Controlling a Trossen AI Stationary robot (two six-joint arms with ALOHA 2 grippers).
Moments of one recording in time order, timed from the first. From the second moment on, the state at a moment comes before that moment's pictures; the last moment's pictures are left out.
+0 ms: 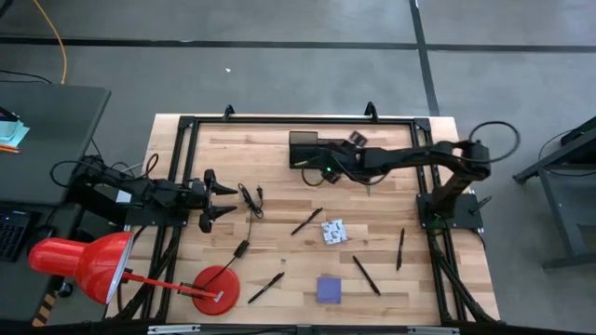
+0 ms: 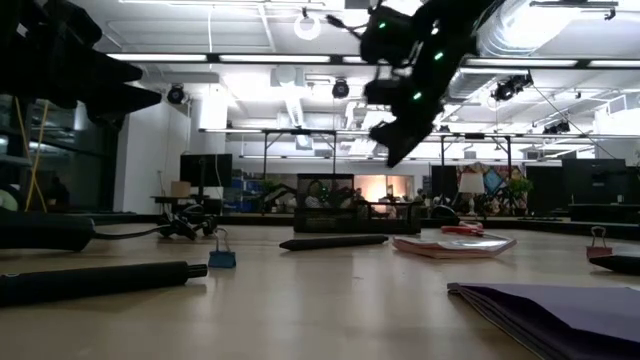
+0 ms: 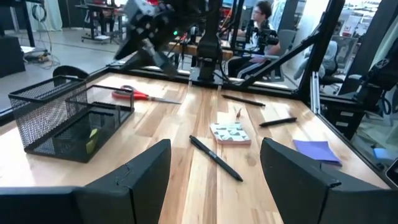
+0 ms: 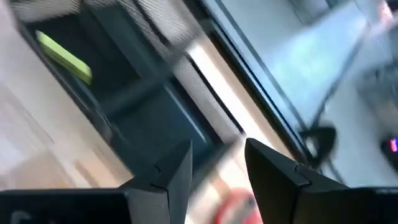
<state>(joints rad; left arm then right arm) -0.23 0.16 0.01 0.06 -0.40 -0.16 -0.16 1.65 1.11 -0.60 0.75 0.27</state>
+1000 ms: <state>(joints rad) -0.23 0.17 0.01 0.06 -0.45 -0.19 0.00 0.92 0.56 -0.85 0.60 1.08</state>
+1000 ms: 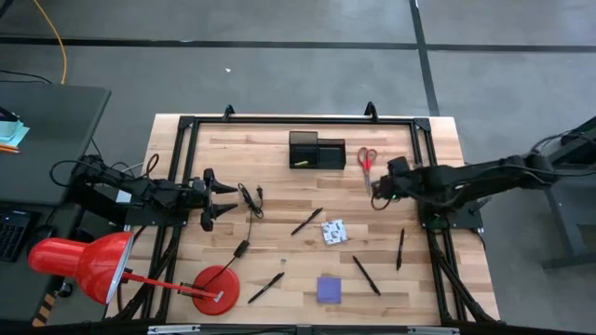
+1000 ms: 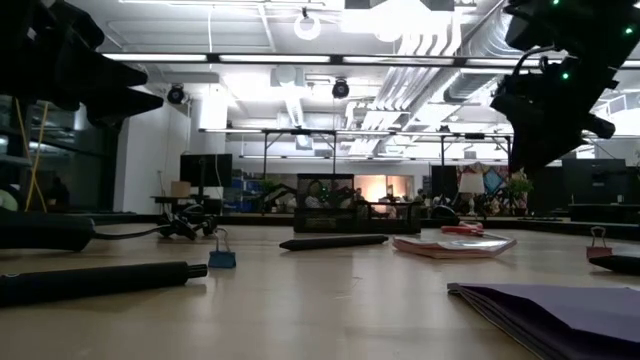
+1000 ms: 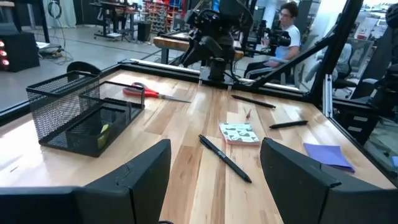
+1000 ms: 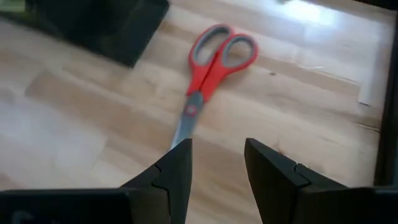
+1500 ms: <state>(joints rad) -0.23 0.17 0.01 0.06 -0.46 -0.19 -0.52 0.96 0.53 -0.61 0.25 0.66</state>
